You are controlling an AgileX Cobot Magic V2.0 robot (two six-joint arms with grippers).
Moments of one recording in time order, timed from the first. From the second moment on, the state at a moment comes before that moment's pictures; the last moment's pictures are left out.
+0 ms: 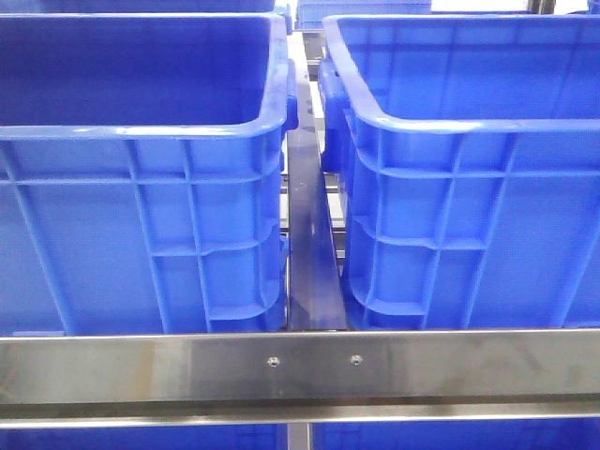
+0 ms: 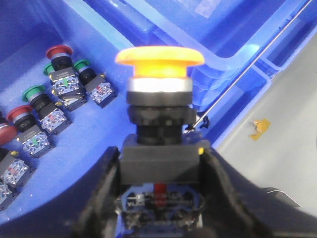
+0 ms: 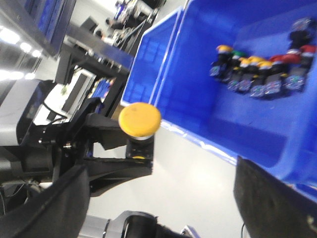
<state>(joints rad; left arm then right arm) -0.93 1.06 -1.18 0.21 0.96 -0.18 0.13 1.06 -0.77 1.57 1.04 -0.75</state>
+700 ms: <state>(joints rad) -0.93 1.06 -1.18 0.21 0.96 -0.18 0.40 1.39 -1.02 1.61 0.99 -0.76</state>
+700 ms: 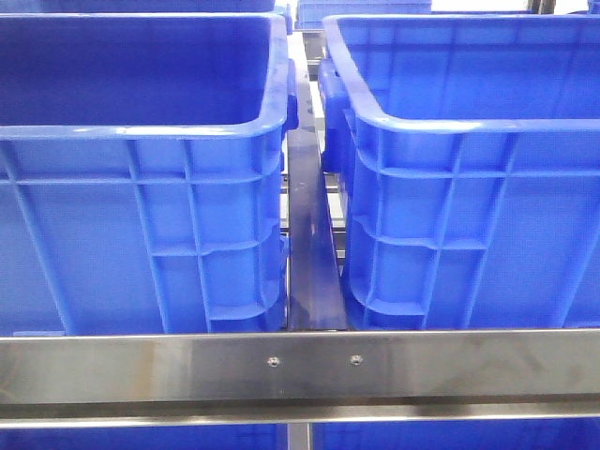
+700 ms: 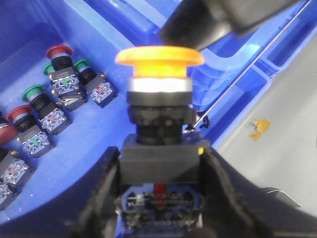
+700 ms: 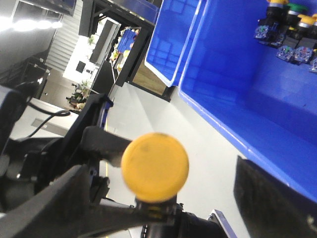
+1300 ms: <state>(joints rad) -0.93 1.06 -1.18 0.21 0.96 -0.18 0.48 1.47 -1.09 1.63 0.98 -0.77</state>
